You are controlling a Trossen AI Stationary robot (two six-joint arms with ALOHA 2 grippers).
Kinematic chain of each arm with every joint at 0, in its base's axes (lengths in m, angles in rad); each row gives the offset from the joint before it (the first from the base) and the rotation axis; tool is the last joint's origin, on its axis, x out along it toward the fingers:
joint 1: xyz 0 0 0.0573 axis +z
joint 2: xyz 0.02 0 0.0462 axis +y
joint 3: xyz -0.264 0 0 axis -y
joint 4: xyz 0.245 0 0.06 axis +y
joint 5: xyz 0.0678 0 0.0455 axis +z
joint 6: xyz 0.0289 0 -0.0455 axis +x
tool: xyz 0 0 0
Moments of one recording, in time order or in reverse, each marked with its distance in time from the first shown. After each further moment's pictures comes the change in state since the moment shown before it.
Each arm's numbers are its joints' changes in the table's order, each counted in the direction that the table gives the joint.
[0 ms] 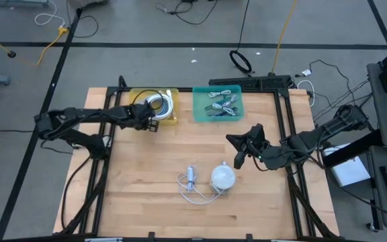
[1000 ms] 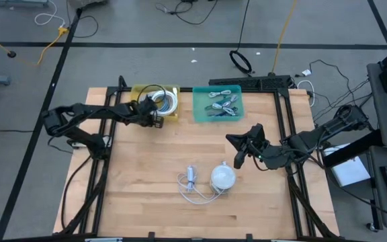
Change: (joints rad) left arm 0.081 0.105 0.006 -0.209 -0.139 0.075; right arm -0.001 0.000 0.000 -0.007 0.004 -0.002
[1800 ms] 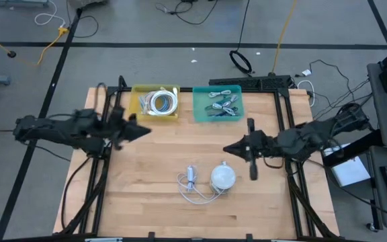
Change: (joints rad) left arm -0.638 -0.788 0.004 -0.460 -0.077 0.051; right arm -0.038 0.000 0.230 0.036 0.495 -0.510
